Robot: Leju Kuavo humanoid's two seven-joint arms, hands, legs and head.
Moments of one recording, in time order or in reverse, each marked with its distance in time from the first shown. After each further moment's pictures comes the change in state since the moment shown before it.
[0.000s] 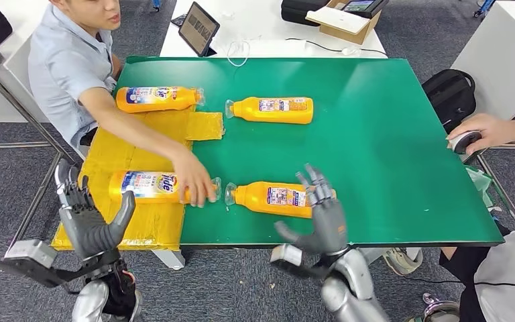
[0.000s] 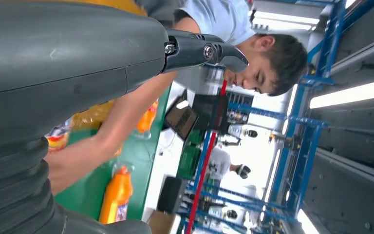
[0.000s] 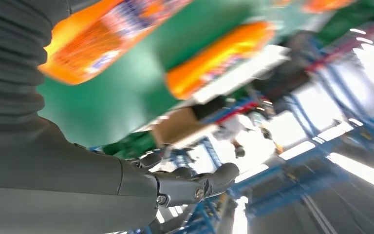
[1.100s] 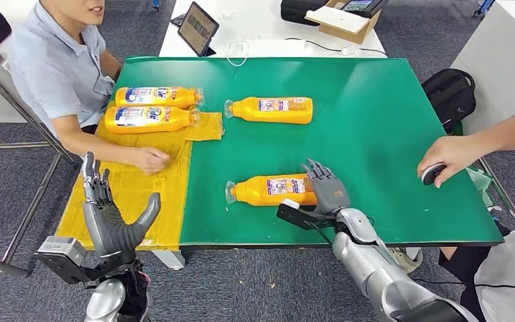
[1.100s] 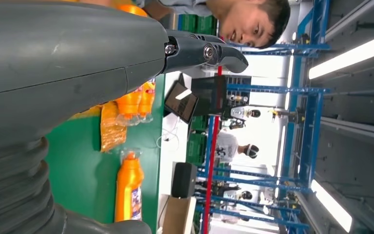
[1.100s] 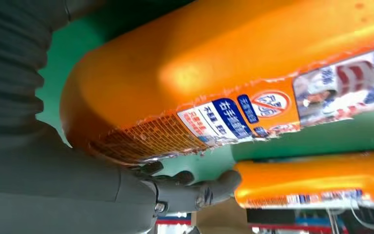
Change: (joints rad) left arm -0.026 0.013 -0.101 0.023 -0.126 0.039 0.014; right arm -0.418 0.001 0.019 0.659 0.160 0.282 0.213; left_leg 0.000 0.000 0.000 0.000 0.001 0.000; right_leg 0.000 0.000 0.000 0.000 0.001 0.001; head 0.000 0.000
